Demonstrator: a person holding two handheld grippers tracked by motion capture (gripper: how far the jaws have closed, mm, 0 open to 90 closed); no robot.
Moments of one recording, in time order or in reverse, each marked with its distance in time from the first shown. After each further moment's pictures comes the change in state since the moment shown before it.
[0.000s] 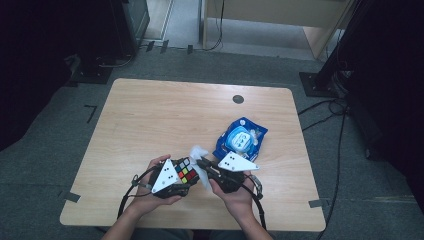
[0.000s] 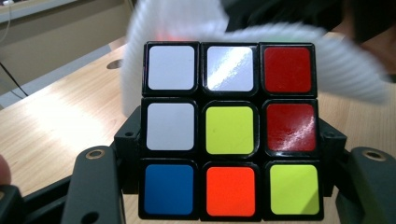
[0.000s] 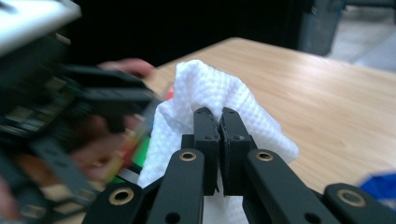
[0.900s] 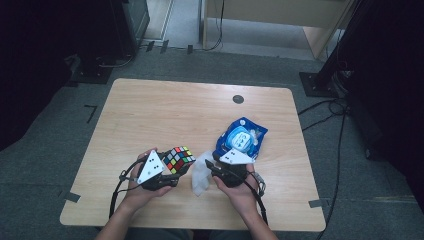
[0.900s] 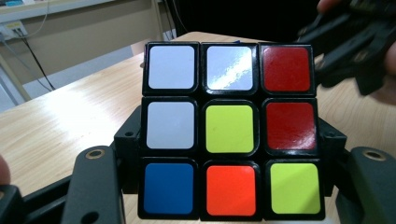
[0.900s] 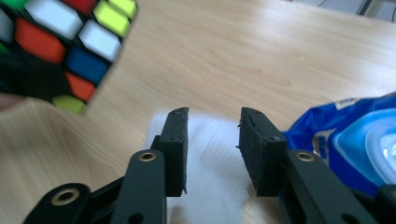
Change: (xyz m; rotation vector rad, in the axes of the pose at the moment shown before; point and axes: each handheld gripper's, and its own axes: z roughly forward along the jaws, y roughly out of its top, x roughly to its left) left arm 0.028 -0.006 -0.014 -0.033 0.073 -0.086; right arm -0.027 -0.020 0.012 0.187 -0.173 0.015
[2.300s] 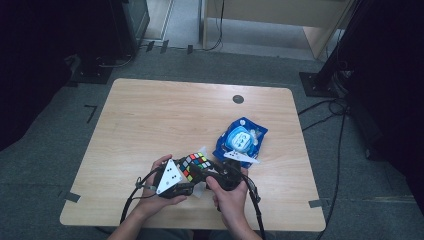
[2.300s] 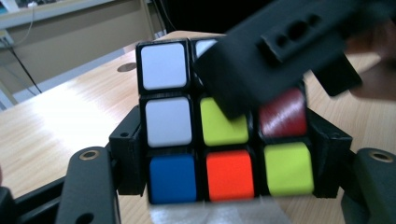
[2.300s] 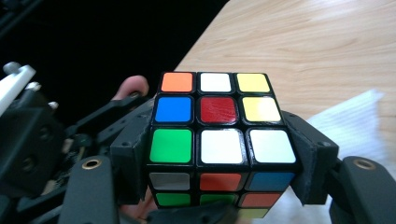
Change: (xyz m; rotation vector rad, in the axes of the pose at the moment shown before) left arm -0.038 -0.002 0.022 0.003 -0.019 0.065; right arm 0.018 0.005 -0.002 -0.081 0.288 0.518
